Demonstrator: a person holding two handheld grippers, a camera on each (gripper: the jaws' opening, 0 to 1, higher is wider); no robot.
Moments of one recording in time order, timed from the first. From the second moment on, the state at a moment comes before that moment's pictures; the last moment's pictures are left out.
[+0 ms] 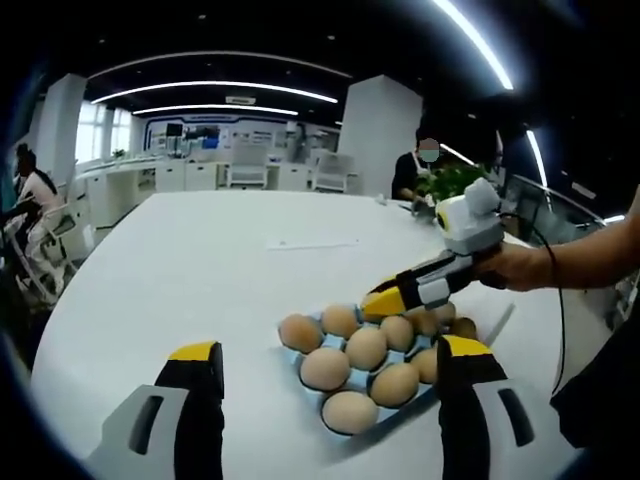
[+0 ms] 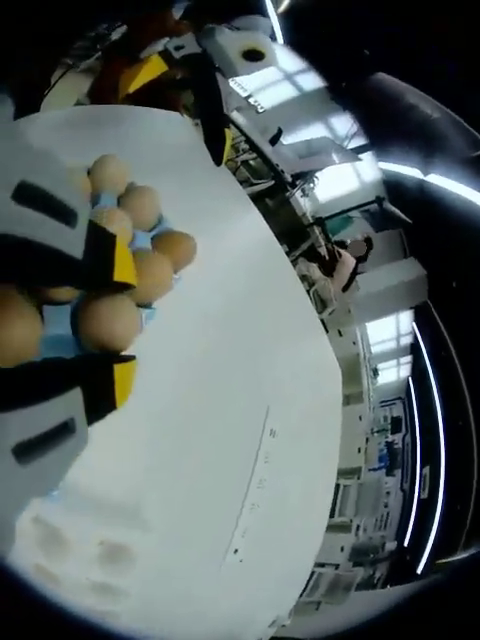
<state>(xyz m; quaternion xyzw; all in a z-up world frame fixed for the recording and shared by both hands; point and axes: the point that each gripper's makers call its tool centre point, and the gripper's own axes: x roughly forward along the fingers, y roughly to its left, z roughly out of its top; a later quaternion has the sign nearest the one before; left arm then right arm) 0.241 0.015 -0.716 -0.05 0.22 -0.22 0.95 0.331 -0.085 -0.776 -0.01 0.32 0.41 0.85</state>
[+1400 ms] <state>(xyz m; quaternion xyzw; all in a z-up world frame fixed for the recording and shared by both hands) 0.244 0.008 -0.709 -0.04 0.22 -0.23 0.95 0.337 -0.218 -0.757 0.09 0.29 0.27 0.92</state>
